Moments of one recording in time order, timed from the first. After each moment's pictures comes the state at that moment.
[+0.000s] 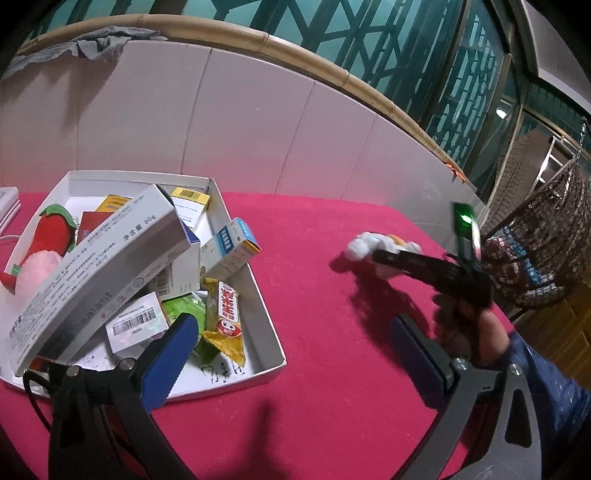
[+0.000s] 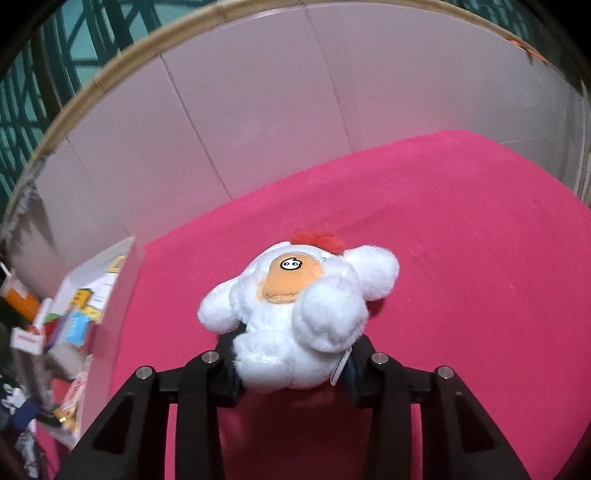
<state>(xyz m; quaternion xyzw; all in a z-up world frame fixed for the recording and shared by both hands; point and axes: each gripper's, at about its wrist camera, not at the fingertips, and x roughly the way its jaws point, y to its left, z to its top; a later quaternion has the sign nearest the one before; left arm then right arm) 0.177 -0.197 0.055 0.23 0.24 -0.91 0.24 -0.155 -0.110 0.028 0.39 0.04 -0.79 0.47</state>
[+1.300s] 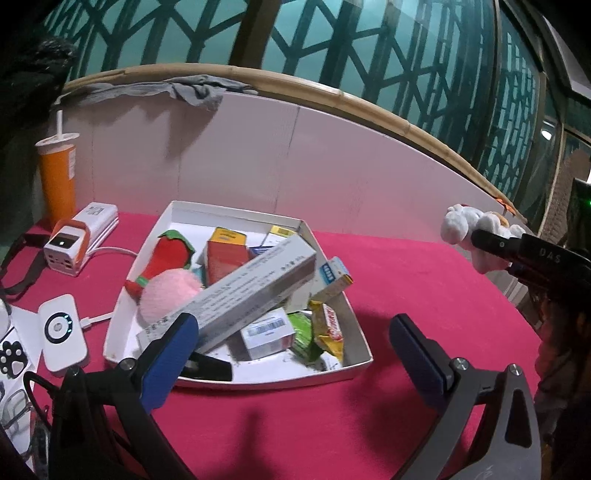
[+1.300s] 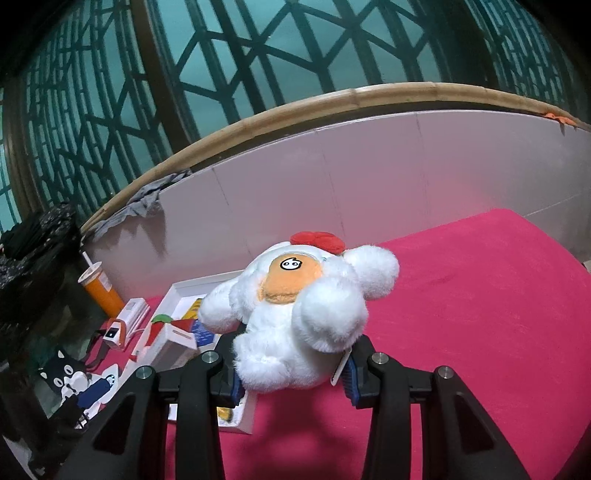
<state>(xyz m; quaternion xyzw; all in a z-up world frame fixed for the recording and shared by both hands) 0.263 -0.198 0.085 0.19 0.22 -0.88 0.37 -0.018 -0.094 0.145 0.29 0.03 -0.77 0.56</state>
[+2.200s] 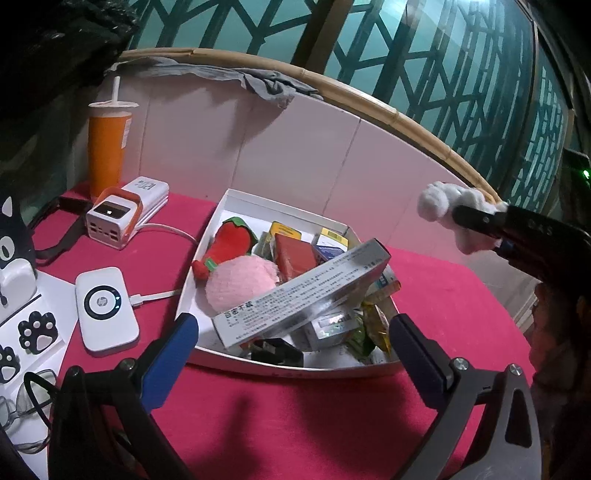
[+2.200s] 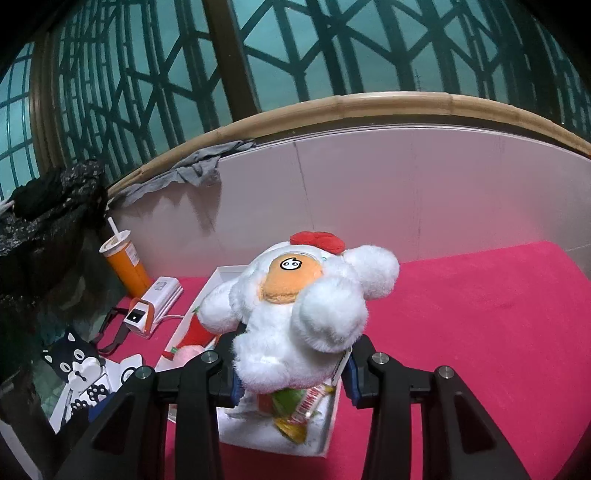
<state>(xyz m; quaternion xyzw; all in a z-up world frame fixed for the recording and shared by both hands) 0.323 -0.220 0.072 0.17 0.27 -0.86 0.41 0.061 -0.176 0.159 0.28 0.09 -0.74 0.60</state>
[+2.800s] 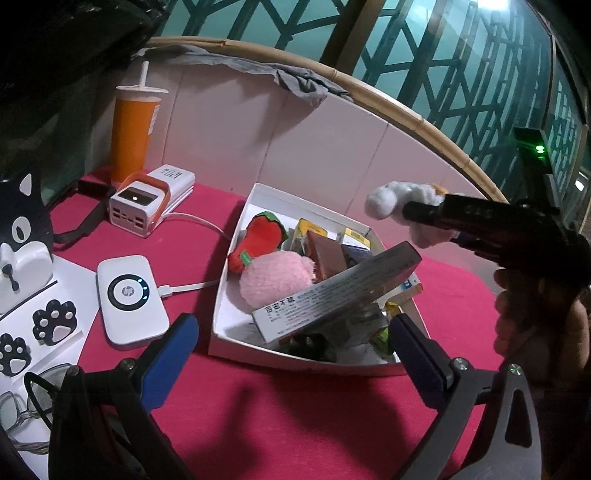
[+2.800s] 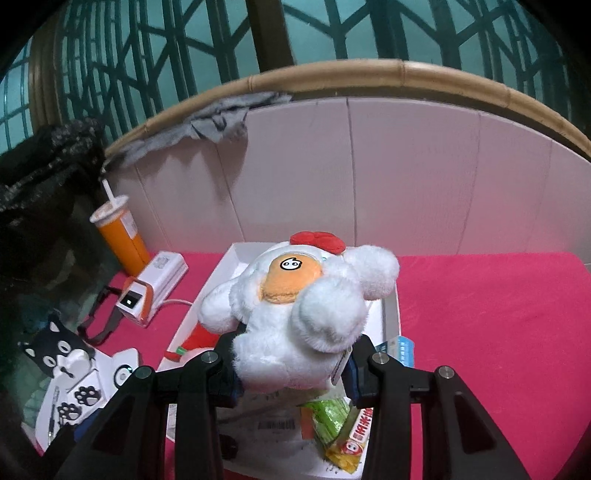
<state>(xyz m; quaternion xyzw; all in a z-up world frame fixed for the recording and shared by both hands) 0.348 -0.235 0.061 0.16 0.29 -0.84 0.42 0.103 -0.253 0.128 0.30 0.15 -0.73 0.60</state>
